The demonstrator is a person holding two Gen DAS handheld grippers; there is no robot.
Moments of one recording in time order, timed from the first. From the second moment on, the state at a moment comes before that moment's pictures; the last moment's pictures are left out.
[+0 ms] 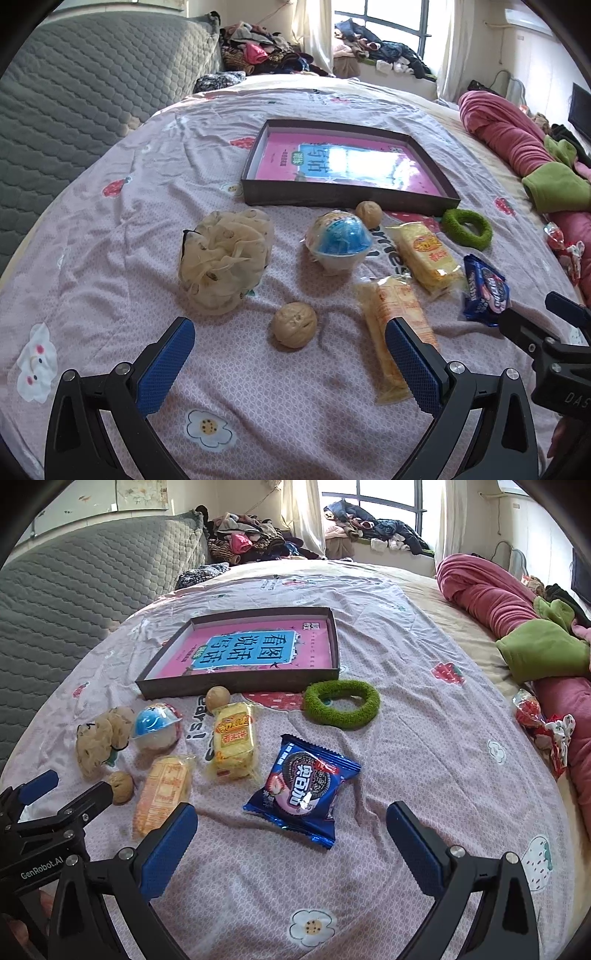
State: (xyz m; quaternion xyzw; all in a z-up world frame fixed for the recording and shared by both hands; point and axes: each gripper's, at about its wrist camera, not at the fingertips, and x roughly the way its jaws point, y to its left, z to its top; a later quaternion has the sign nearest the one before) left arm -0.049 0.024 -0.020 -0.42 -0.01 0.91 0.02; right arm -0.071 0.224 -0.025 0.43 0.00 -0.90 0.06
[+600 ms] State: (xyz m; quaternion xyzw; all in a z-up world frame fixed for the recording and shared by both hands) left arm -0.082 -0.007 -0.038 -0.43 -0.02 0.90 0.02; right arm -0.095 0.216 -0.049 0.45 0.00 -0.89 0.05
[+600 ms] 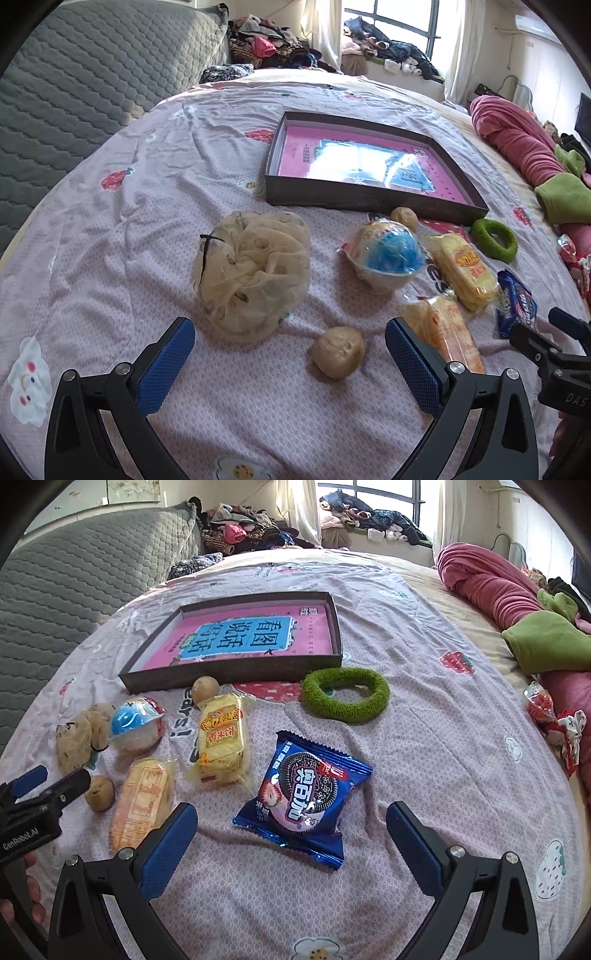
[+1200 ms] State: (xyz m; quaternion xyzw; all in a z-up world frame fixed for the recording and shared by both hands) left arm -0.126 -0.024 -0.061 -0.45 -0.02 0.89 0.02; right arm -0.118 0.225 -0.074 0.49 -0.01 -0.87 0.02
